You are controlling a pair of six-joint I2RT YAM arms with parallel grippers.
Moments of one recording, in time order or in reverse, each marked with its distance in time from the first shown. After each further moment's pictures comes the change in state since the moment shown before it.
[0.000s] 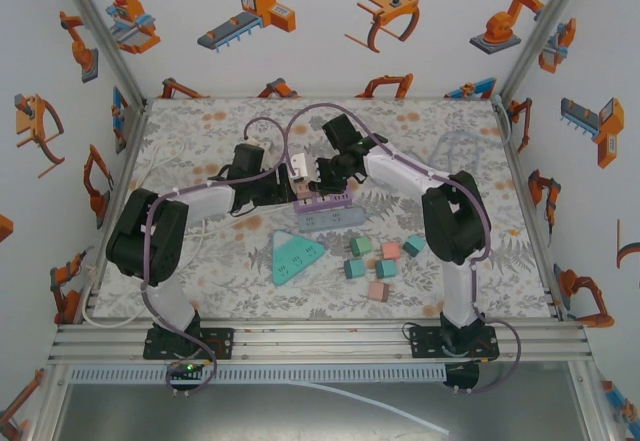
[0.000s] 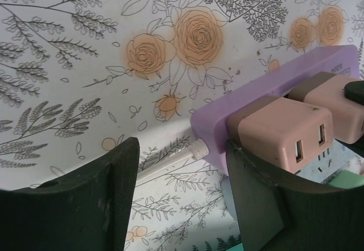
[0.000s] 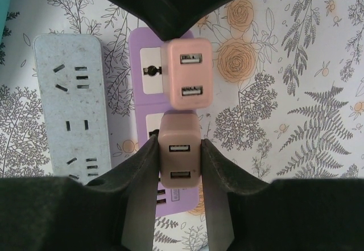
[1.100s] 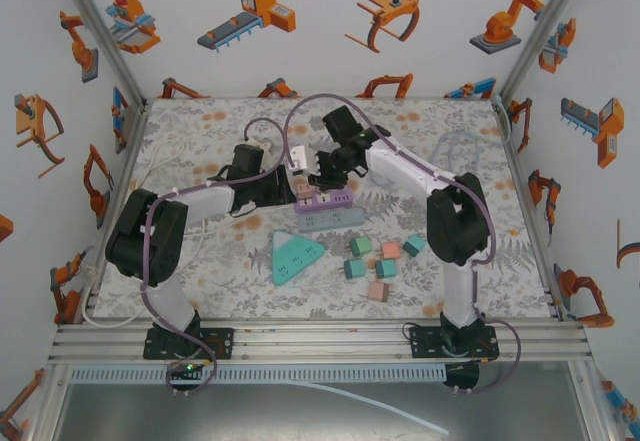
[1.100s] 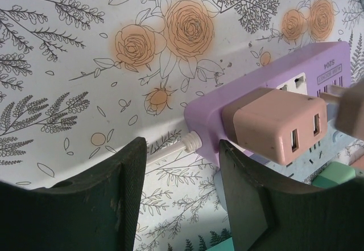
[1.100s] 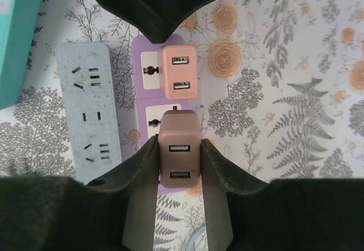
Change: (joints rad) left arm 0.002 -0.005 -0.003 -0.018 0.021 -0.010; right arm 0.000 -0.069 0.070 -0.094 -0.002 0.071
